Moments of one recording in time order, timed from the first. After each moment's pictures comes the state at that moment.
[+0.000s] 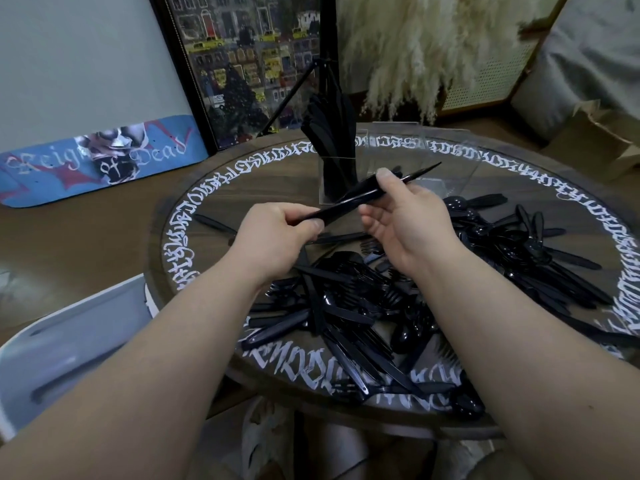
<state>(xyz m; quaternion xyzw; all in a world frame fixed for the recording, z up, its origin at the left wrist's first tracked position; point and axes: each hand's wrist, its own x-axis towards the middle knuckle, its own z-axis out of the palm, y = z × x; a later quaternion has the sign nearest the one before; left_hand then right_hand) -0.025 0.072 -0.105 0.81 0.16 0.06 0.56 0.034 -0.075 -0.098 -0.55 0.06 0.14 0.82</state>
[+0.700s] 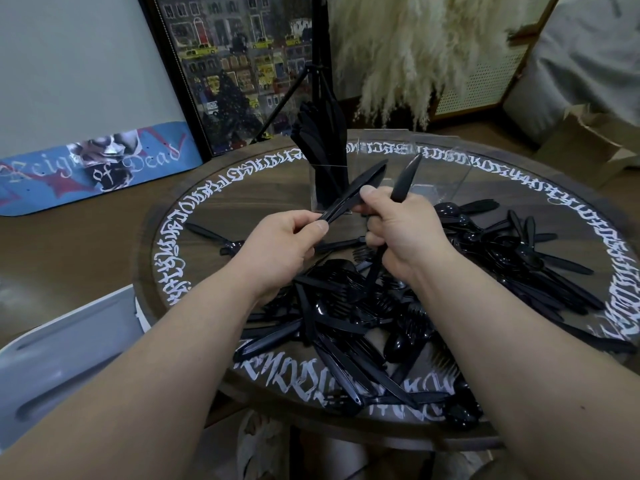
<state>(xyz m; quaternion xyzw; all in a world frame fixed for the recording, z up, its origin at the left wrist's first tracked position) -0.016 0.063 -0.111 0.76 0.11 -0.03 0.64 0.045 -0.081 -0.107 -0.60 0.02 0.13 0.79</state>
